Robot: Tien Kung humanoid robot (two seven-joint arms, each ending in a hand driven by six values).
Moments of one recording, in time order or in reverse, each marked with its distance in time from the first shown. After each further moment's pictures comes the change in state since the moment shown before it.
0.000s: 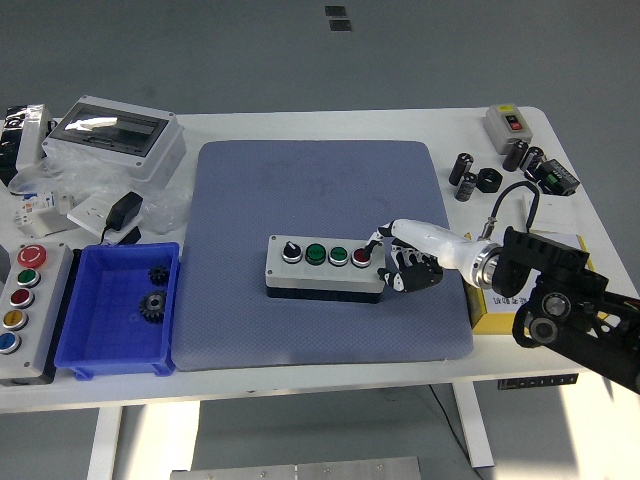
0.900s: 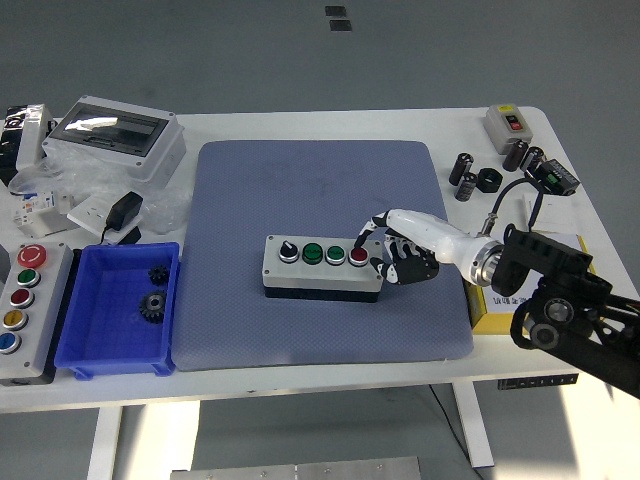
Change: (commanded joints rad) left arm -0.001 0.000 0.014 0.000 -0.017 0.001 -0.007; right arm -0.043 -0.028 0.073 0.094 0.024 -0.050 0.058
